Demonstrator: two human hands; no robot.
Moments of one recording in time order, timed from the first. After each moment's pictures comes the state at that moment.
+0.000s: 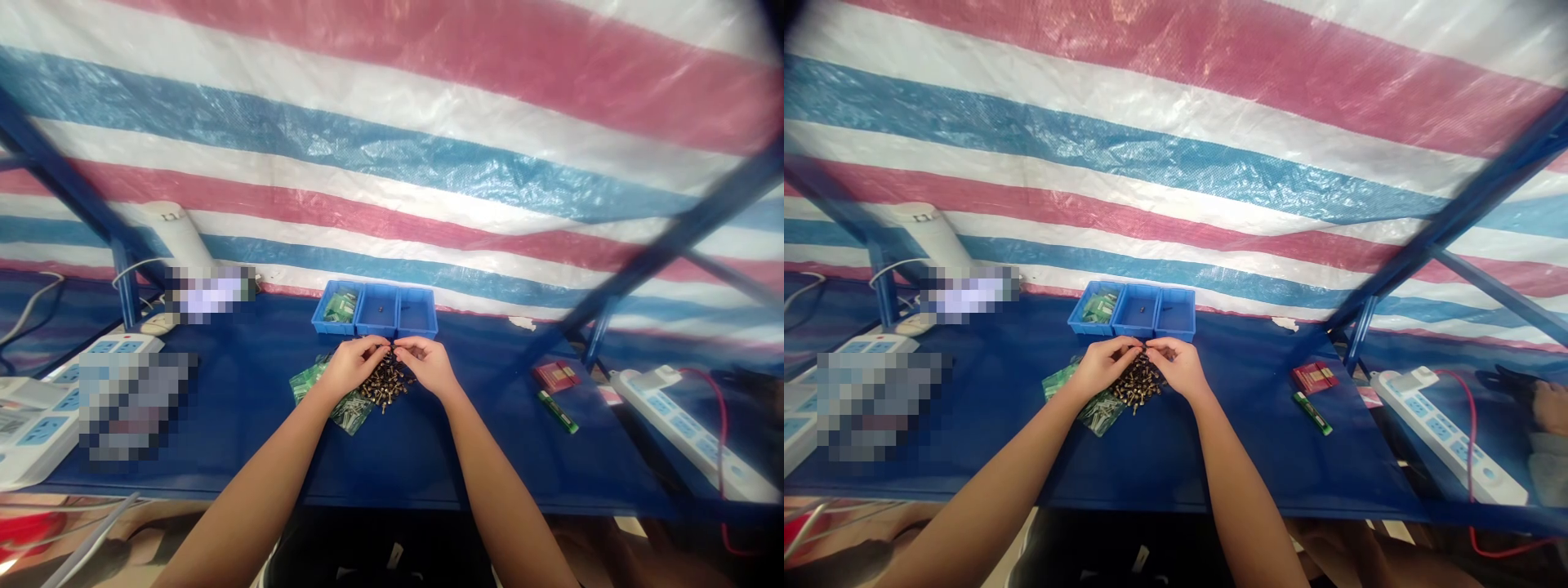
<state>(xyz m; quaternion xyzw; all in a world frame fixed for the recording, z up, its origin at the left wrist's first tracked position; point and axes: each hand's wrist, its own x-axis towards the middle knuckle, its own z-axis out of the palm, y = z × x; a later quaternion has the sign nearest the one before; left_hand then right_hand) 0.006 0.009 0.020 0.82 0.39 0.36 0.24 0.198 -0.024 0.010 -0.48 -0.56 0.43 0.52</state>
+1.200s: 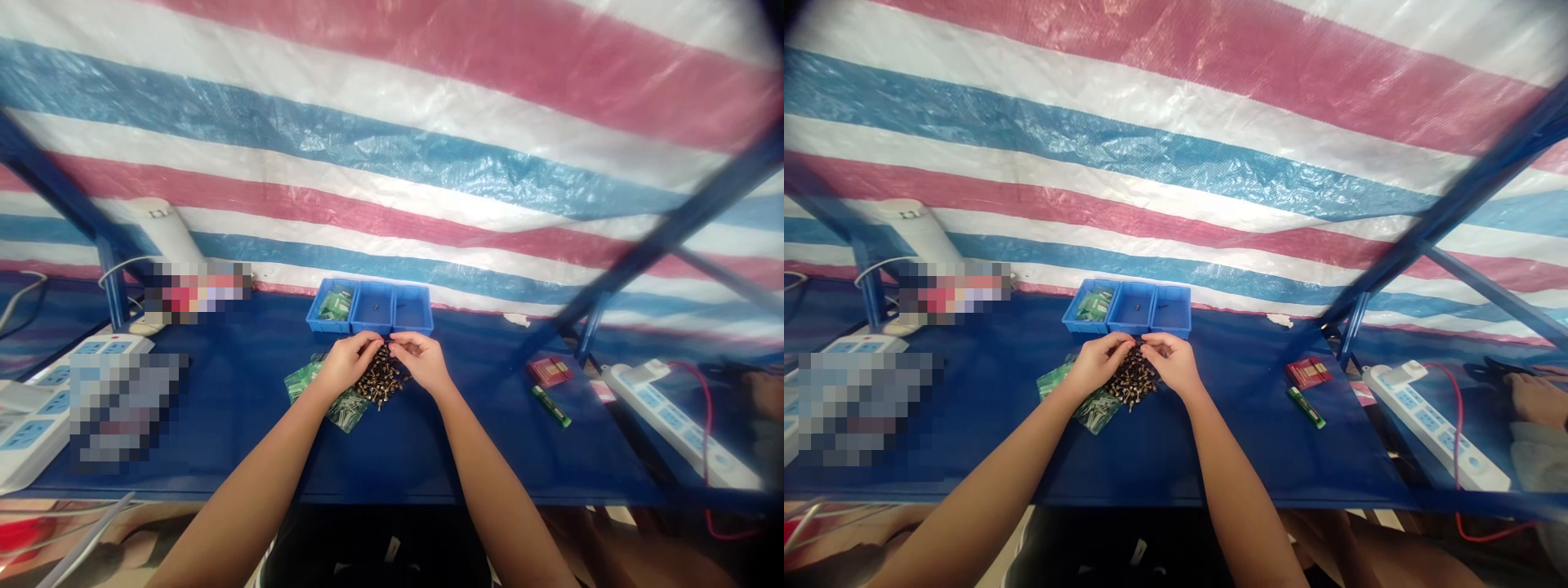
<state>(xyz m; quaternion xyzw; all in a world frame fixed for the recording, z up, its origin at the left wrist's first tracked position) 0.006 0.011 0.020 0.81 0.40 0.36 0.22 0.192 -0.024 0.010 -0.46 -0.53 0.44 0.56</state>
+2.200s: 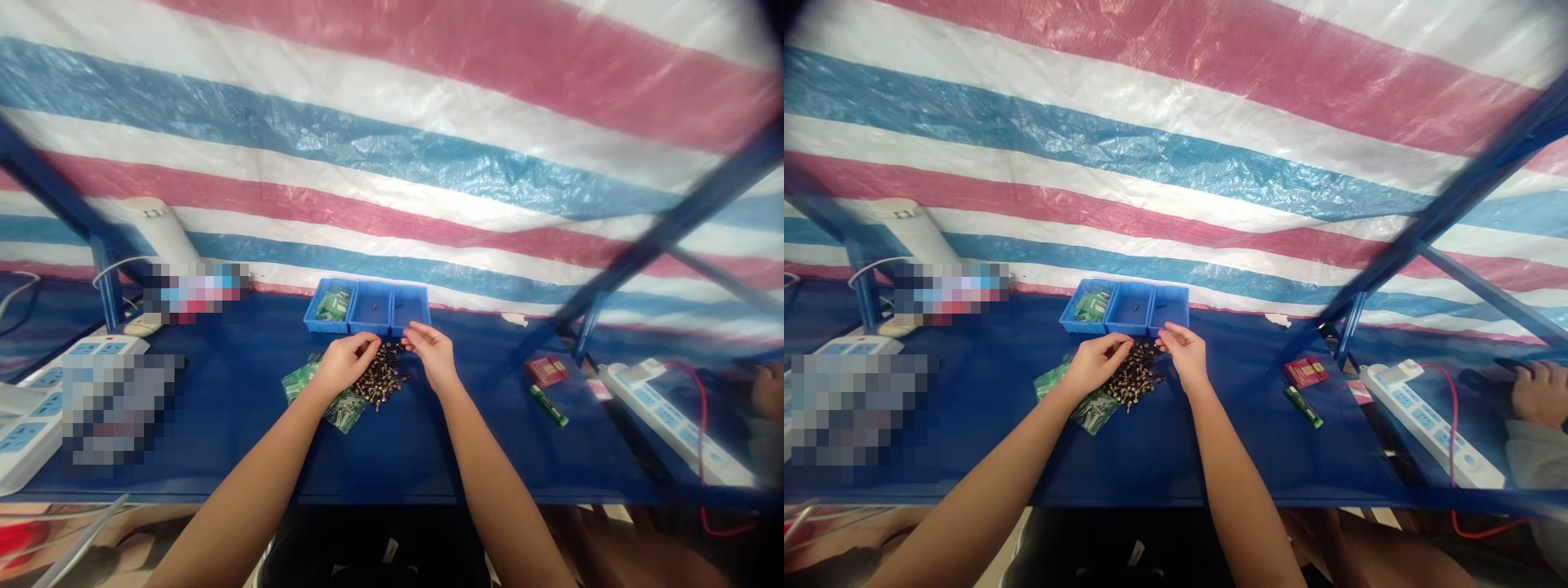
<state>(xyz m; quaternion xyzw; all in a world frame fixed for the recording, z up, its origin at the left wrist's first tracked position) 0.006 0.010 0.020 0.81 0.41 0.36 0.21 0.203 -0.016 0.013 -0.48 -0.35 0.48 0.65</state>
